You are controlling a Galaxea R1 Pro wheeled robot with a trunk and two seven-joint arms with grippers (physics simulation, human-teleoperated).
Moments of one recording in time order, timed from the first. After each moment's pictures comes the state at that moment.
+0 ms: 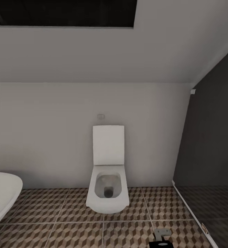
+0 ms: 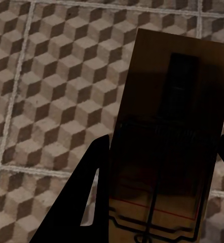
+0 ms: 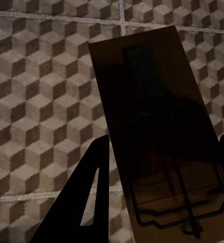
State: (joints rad) left arm -0.30 0.08 -0.48 -0.24 0.58 -0.07 0.13; right arm -0.46 0.02 0.55 -0.20 -0.47 0.12 -0.30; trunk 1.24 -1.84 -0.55
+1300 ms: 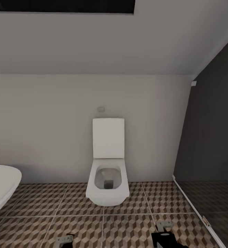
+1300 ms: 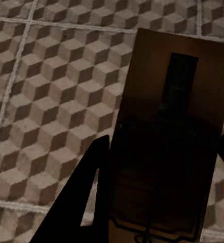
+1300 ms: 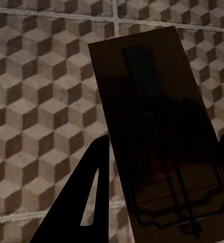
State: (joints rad) left arm -0.30 0.10 -0.48 -0.38 0.58 -0.05 0.19; right arm -0.50 -0.01 0.54 -0.23 -0.47 0.16 -0.29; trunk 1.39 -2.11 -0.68
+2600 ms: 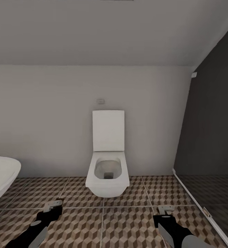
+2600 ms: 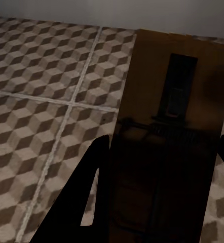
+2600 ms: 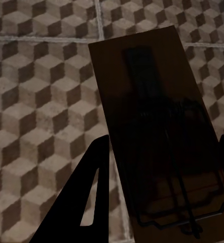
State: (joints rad) left arm -0.45 0.25 -0.42 -0.51 0.59 -0.01 0.19; right arm -0.59 -0.05 0.51 -0.27 -0.46 0.20 -0.30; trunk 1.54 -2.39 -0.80
